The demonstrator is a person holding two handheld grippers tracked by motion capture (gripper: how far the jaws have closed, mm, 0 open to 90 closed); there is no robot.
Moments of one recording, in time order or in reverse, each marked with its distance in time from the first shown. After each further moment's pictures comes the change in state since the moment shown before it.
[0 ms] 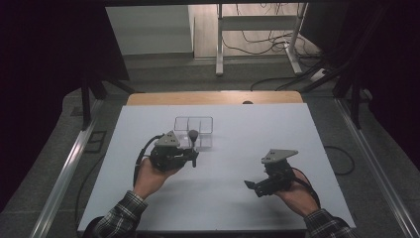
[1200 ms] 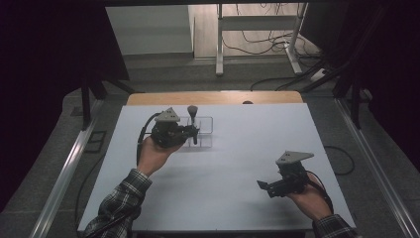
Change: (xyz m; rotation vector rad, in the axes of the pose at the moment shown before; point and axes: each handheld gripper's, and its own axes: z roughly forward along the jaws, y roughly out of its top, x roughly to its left) left arm 0.035 0.046 0.000 -0.068 0.064 -0.021; right arm -0.016 -0.022 -0.020 0.013 -0.062 0.078
